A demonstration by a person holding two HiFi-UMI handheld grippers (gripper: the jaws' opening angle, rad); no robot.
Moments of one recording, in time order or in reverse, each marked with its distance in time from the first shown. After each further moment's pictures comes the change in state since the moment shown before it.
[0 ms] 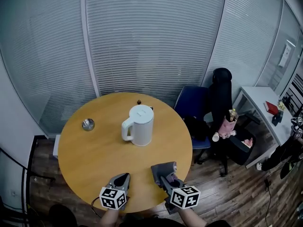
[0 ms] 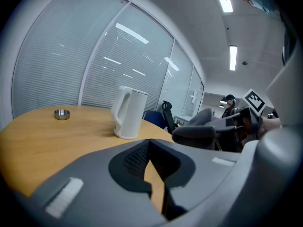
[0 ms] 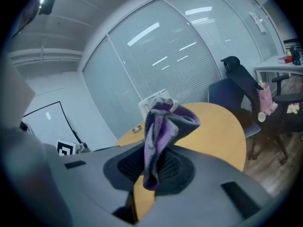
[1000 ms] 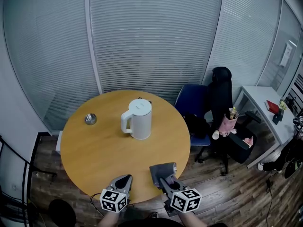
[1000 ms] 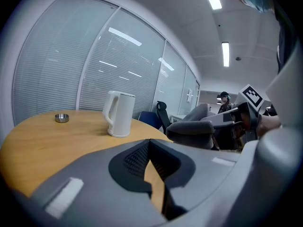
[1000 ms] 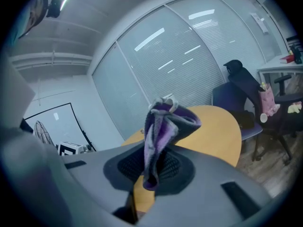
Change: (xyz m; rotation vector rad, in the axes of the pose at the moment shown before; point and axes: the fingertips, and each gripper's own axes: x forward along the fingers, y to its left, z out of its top) left arm -0.040 -0.062 -0.014 0.060 -0.024 -0.005; right arm -0.061 0.022 -0.015 -0.023 -0.044 0.073
